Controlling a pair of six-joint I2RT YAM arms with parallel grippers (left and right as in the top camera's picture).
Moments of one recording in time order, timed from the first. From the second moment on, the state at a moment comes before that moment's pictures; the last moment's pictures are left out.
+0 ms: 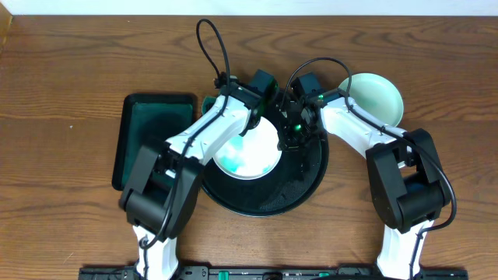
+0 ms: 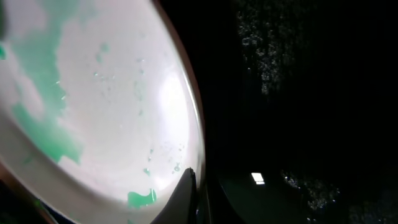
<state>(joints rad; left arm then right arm) -0.52 1.99 1.45 -0.91 -0.62 -0.59 0.42 2.04 1.34 -0.74 -0.44 0.23</state>
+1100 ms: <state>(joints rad) -0.46 1.73 1.45 -1.09 -0.52 -0.59 0.41 2.04 1.34 -0.77 -0.41 0.22</state>
